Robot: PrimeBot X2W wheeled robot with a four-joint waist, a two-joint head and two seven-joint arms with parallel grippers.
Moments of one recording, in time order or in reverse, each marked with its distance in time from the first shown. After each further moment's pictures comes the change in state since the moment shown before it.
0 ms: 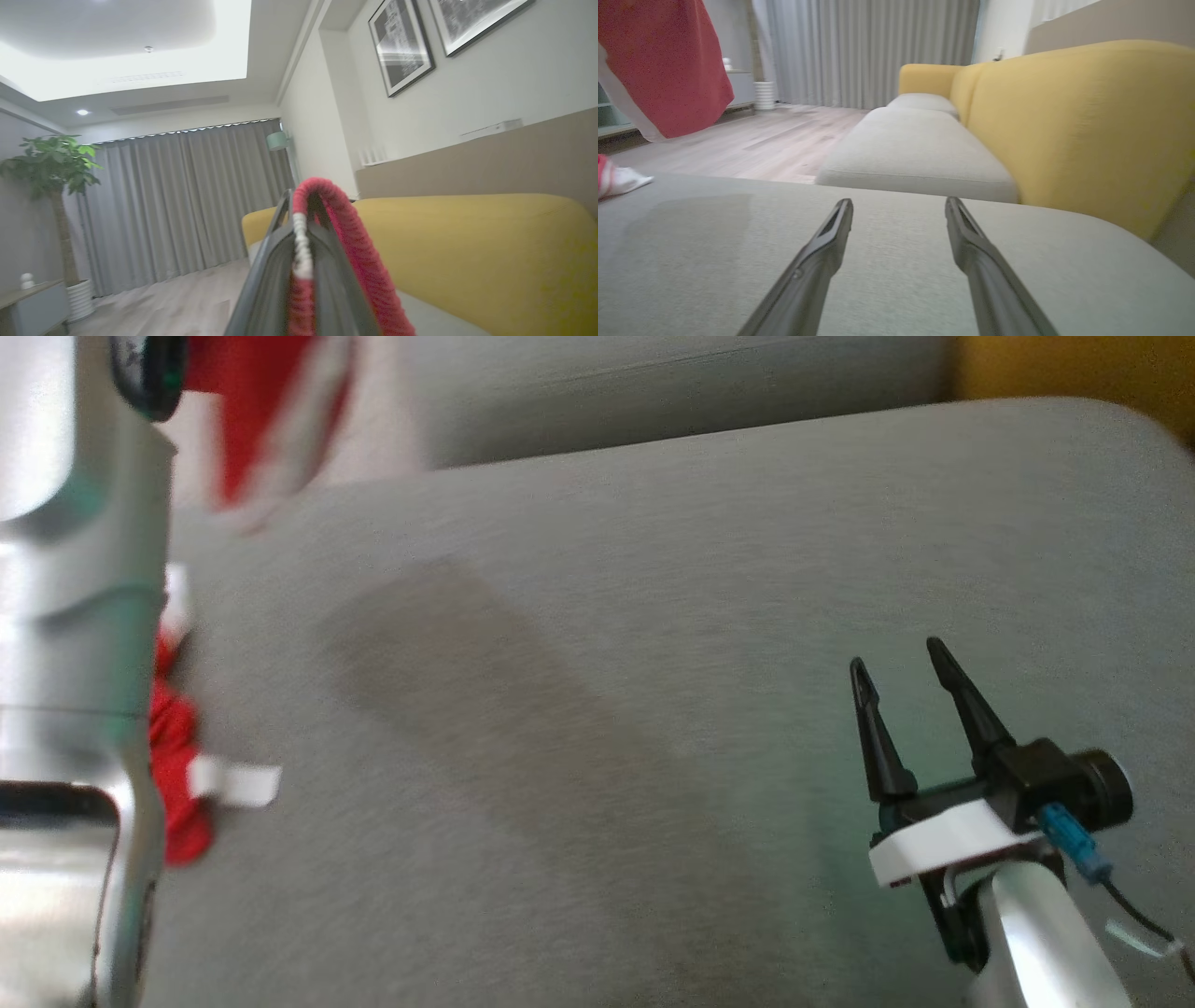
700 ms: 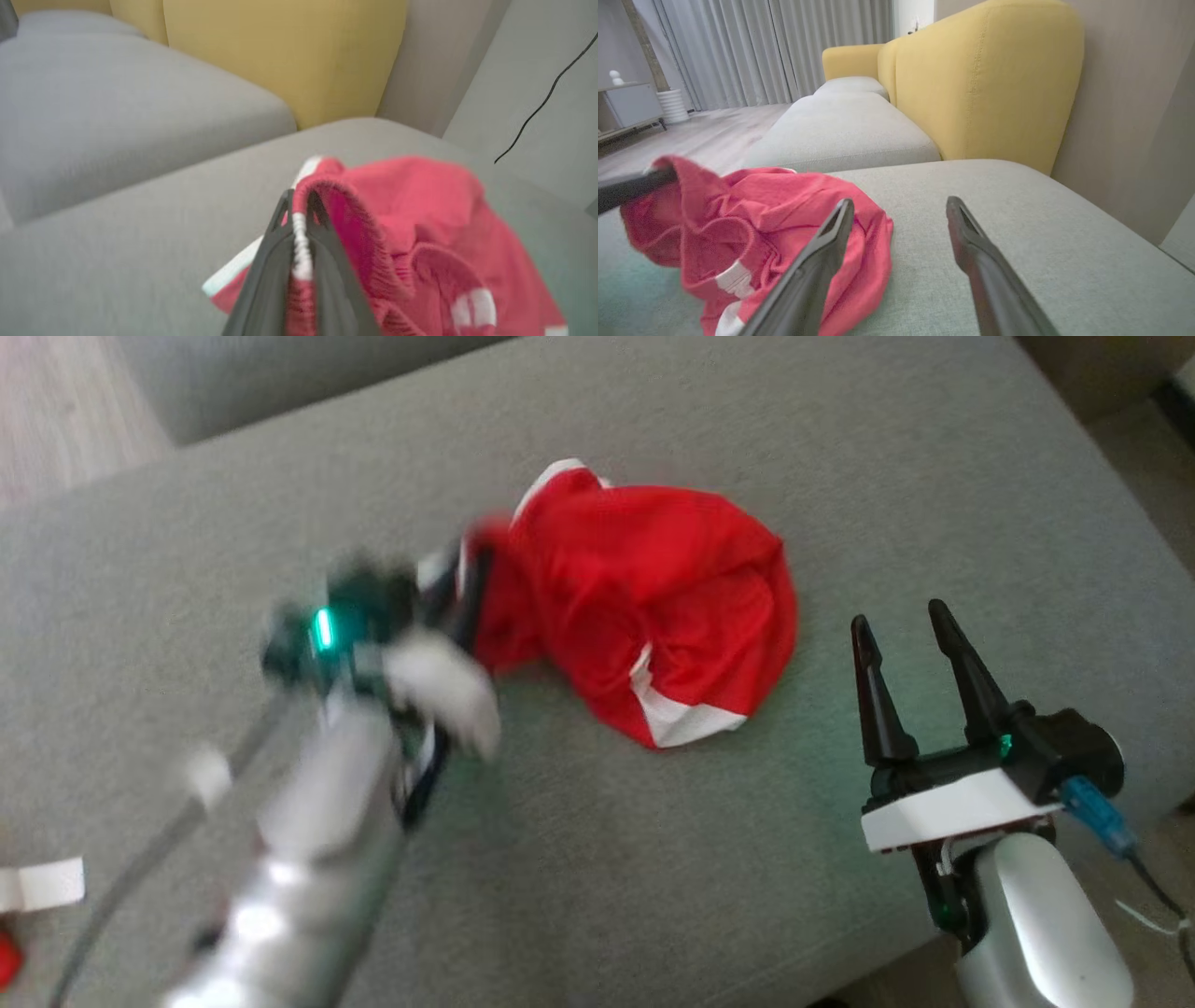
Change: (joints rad) left arm 0.505 -0.131 -0.249 0.087 -0.174 -0.007 -0.060; right arm -0.031 0.005 0.030 -0.041 0.152 0.000 0.001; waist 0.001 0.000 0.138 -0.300
